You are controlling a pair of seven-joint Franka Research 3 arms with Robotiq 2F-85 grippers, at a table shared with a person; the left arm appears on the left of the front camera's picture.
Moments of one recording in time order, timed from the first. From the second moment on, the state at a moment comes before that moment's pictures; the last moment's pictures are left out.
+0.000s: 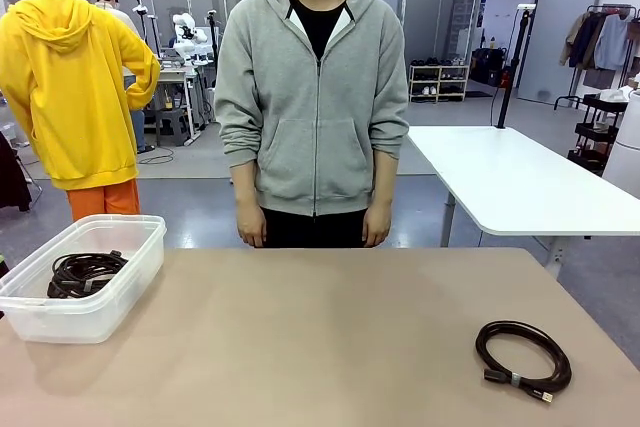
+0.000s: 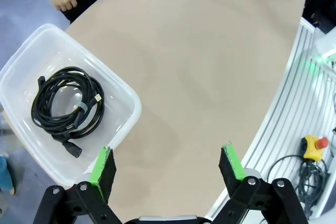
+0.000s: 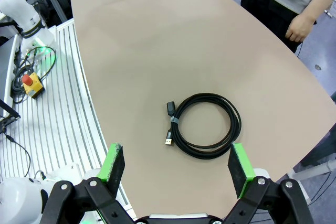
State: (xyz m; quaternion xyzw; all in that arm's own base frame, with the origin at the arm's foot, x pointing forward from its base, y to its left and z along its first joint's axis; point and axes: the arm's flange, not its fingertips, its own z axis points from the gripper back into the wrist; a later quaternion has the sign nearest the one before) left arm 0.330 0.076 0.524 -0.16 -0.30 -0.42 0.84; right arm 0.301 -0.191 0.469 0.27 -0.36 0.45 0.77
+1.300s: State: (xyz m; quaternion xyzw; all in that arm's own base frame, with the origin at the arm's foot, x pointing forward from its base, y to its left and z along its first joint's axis) left arm 0.336 0.074 0.522 -0.16 -0.29 -0.43 0.84; right arm 0.371 -0.015 0.410 0.18 -0.12 0.48 0.85
